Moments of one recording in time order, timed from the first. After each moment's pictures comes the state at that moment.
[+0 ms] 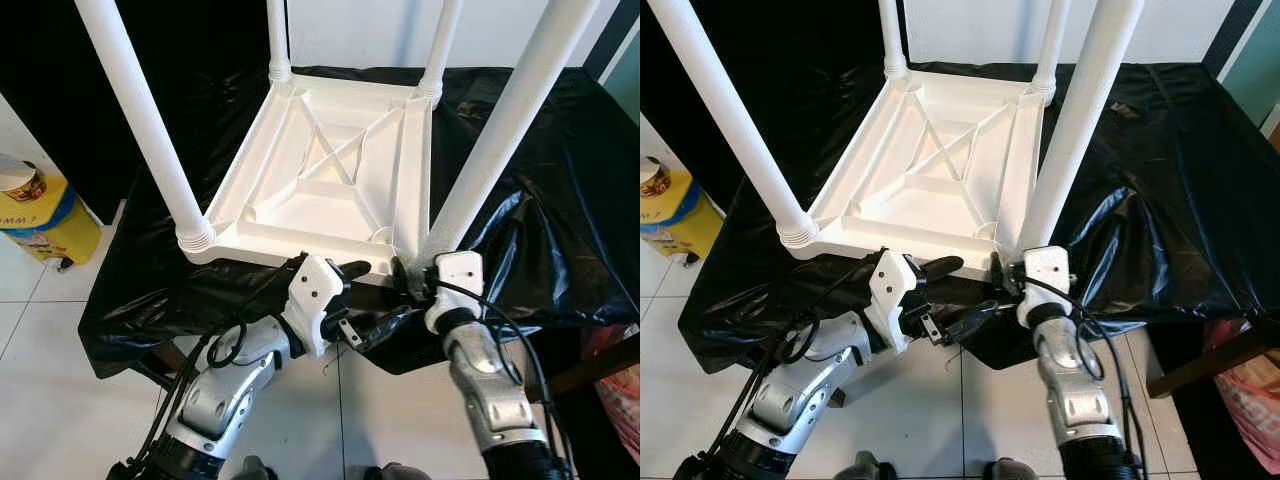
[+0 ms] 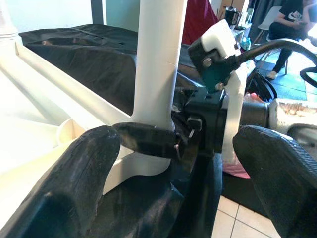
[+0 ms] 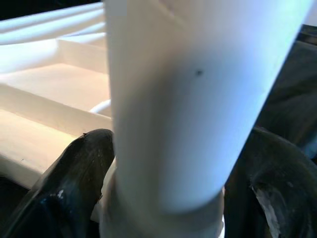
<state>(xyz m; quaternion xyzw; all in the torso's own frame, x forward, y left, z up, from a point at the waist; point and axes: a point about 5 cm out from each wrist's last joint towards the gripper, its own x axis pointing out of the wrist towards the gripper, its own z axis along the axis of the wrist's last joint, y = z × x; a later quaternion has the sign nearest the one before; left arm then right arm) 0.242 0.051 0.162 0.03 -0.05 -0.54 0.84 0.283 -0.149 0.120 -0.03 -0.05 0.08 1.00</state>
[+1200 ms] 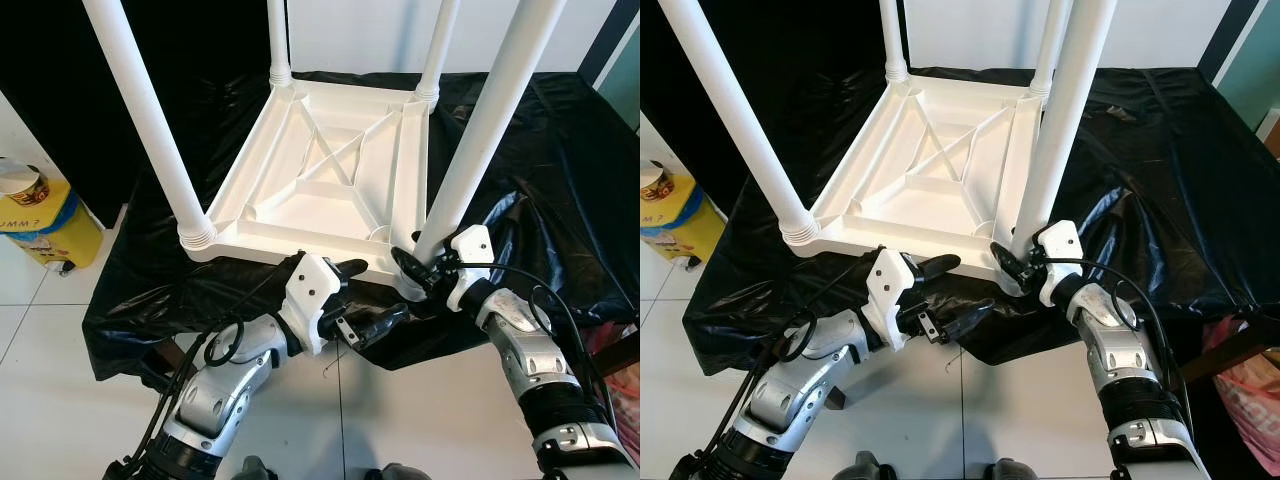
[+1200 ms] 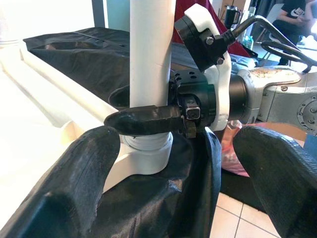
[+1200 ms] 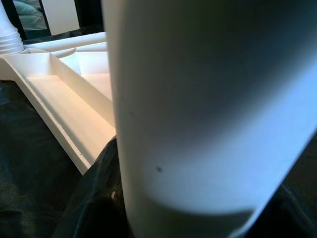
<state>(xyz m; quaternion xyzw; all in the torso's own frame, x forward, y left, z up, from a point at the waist) 0.243 0.053 0.162 0.03 -0.05 -0.54 0.84 0.317 -0.168 0.126 -0.07 -0.05 0.30 0.95</state>
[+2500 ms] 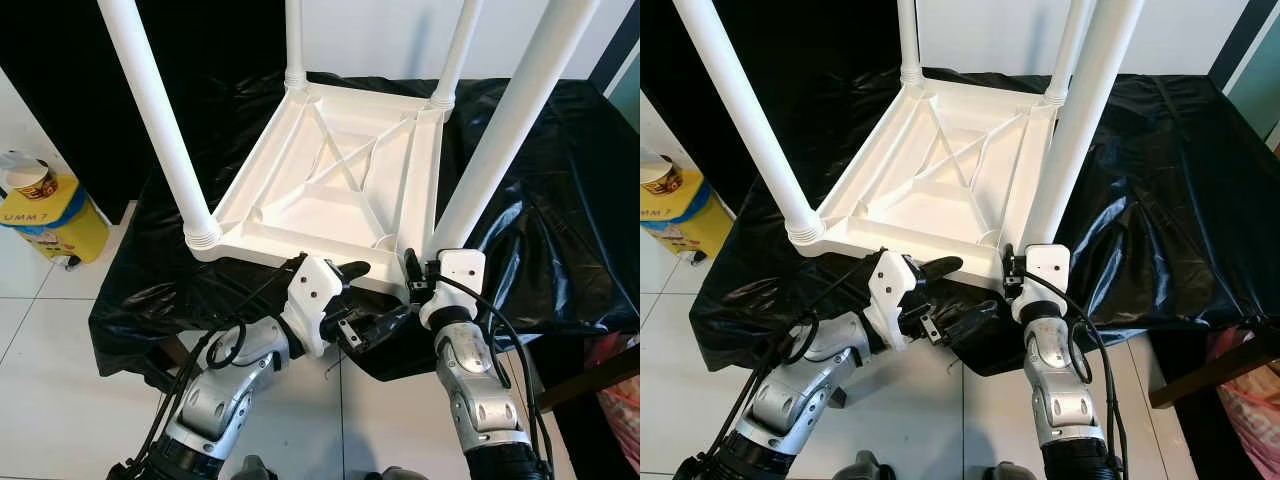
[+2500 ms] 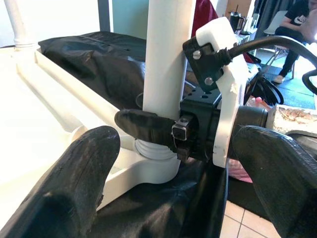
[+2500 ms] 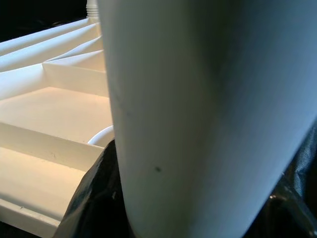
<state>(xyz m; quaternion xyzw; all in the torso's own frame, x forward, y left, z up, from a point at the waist) 0.241 0.051 0.163 0.03 -0.05 -0.54 0.84 0.281 -0.131 0.122 0.01 -0.05 -0.01 1.00</state>
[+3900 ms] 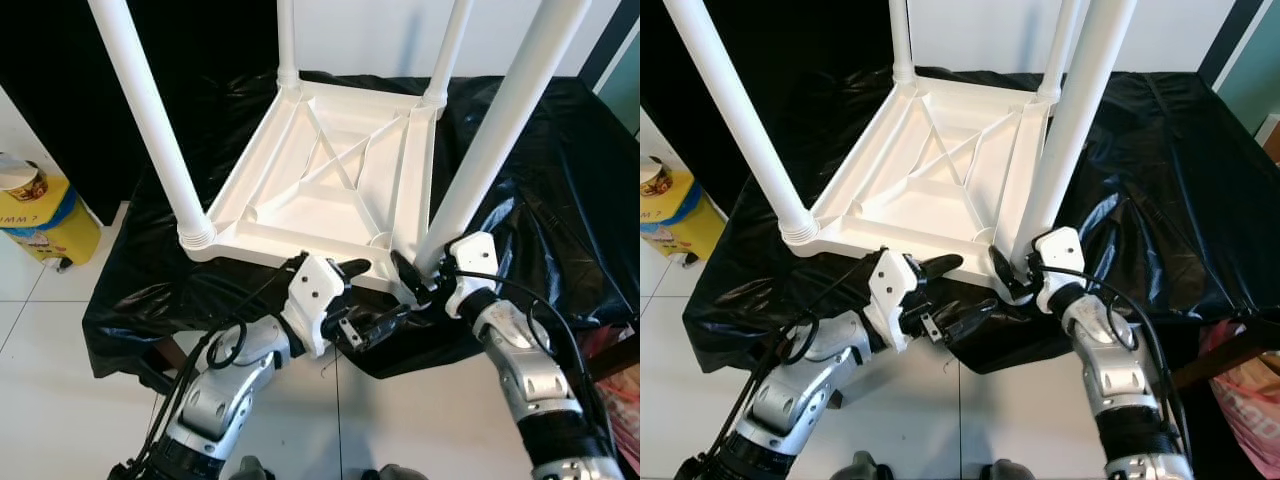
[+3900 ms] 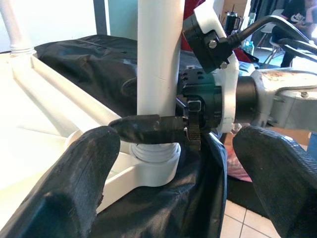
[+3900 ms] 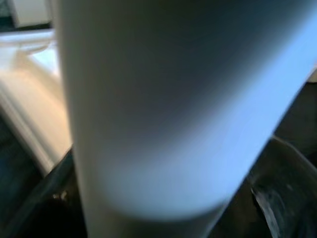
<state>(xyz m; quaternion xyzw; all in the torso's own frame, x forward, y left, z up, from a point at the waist) 0.241 0.051 0.164 0.04 -0.06 -0.54 0.84 0.310 -0.170 0.134 -0.10 -0.06 0.24 0.96</state>
